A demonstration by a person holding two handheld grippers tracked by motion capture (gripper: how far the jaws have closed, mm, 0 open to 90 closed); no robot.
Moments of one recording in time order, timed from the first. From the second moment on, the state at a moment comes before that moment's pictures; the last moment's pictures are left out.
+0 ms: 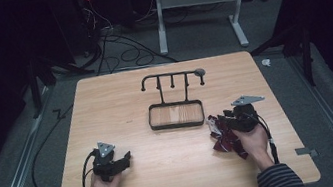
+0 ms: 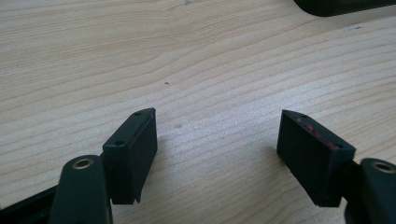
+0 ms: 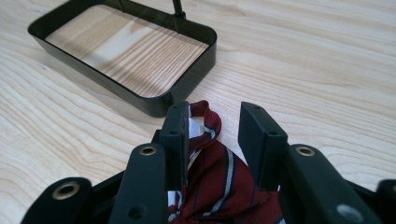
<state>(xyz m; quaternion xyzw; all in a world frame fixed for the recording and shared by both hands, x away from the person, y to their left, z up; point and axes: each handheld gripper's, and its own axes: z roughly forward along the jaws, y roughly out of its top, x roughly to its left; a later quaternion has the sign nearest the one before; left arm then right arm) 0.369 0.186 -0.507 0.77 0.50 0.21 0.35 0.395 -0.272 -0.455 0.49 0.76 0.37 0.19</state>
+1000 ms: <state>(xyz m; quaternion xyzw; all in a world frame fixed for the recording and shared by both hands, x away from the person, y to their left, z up) 0.369 0.187 -0.508 0.76 0.50 0.21 0.35 0.429 -0.259 -0.487 0.51 0.78 0.32 0.15</state>
